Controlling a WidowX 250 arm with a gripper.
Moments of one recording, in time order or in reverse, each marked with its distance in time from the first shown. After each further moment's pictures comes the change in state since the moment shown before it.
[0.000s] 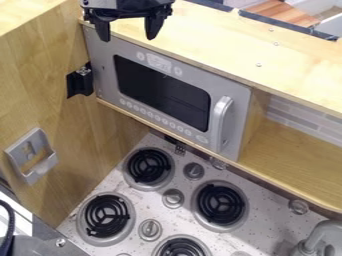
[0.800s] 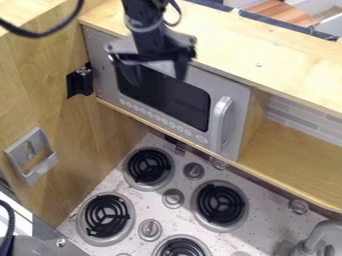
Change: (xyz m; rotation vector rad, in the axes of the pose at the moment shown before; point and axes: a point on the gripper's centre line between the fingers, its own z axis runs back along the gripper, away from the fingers) arm -0.057 -0.026 -0.016 -0.244 0.188 -0.134
